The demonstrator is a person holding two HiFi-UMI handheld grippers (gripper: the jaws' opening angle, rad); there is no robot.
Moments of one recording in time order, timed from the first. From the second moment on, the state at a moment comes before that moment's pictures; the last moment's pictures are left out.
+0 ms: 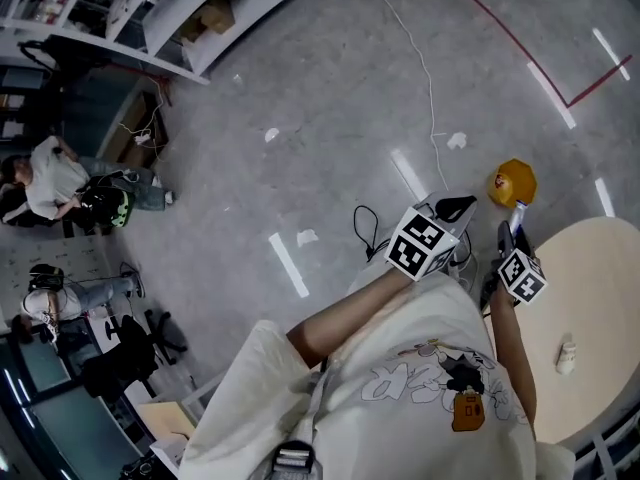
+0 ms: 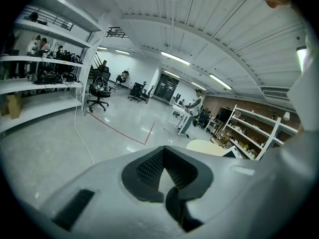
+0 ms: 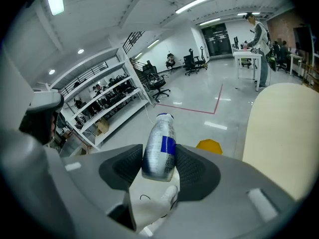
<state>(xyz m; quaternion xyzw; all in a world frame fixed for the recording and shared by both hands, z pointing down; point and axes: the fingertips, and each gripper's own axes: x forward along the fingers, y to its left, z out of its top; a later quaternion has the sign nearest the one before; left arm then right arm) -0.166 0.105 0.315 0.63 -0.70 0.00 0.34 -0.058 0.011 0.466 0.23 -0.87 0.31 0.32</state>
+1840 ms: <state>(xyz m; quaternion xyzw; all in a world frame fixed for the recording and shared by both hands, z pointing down) -0.178 -0.083 0.598 0.70 -0.54 0.10 0.46 -0.090 -0.118 0.677 0.41 -0.75 0.41 0.32</state>
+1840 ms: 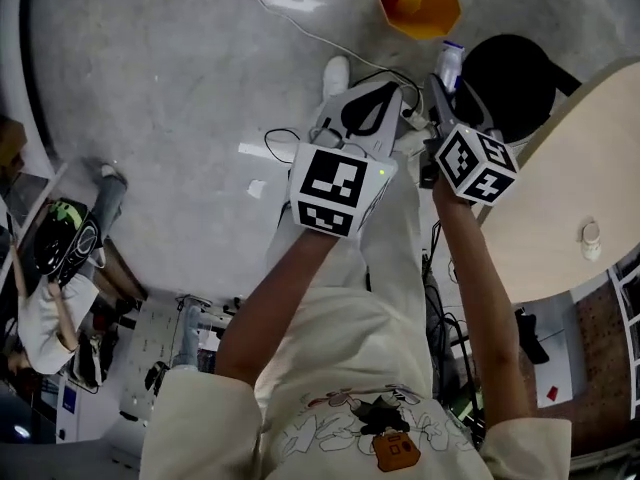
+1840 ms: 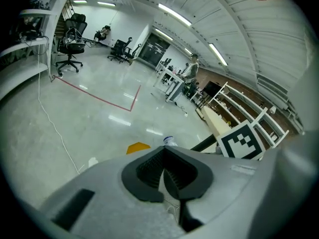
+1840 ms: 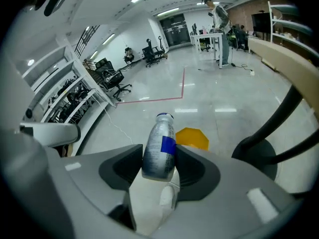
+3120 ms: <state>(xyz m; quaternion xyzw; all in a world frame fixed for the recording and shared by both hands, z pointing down) -0.166 -0.179 0.933 0.72 -0.49 0.24 0.42 -0.072 -0.235 0.999 0.50 -0.63 0.50 0.30</state>
